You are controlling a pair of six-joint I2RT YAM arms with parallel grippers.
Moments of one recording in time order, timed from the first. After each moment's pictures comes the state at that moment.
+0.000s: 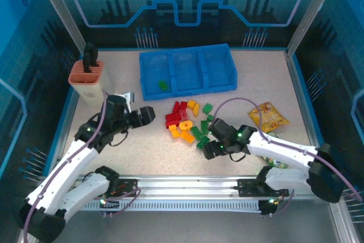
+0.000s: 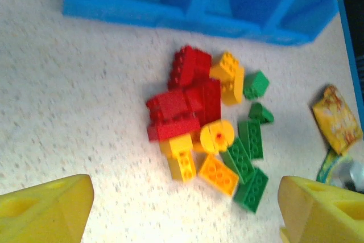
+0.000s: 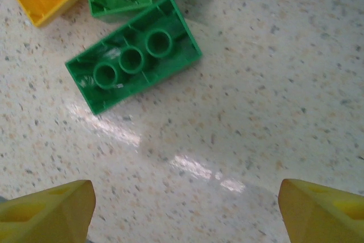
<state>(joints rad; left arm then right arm) -0.42 0.79 0.77 -0.69 0.11 -0.69 0.88 1.22 0.68 -0.72 0.03 0.56</state>
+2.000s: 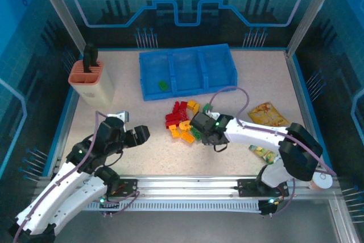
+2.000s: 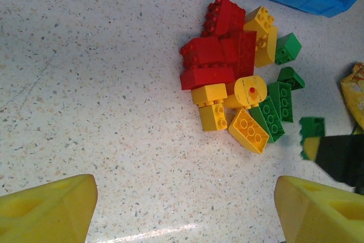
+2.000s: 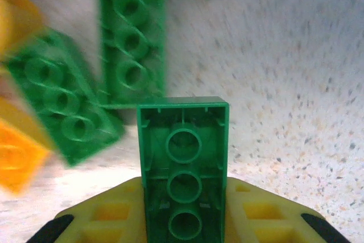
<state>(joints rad) -0.53 0.55 0.64 -0.85 0.00 -0.80 0.93 1.47 0.95 -0.82 0.30 0.91</state>
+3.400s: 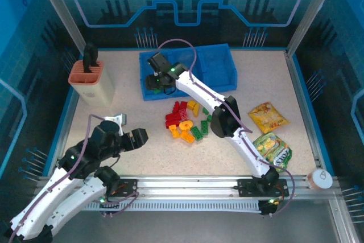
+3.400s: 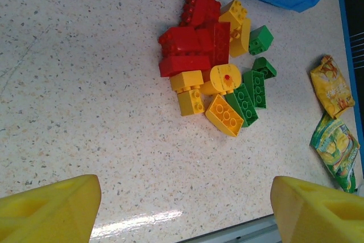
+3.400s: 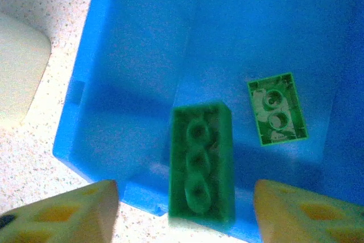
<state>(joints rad) -0.59 0.48 0.68 -0.92 0.02 -0.85 0.77 2.56 2.57 -0.94 0.02 0.49</state>
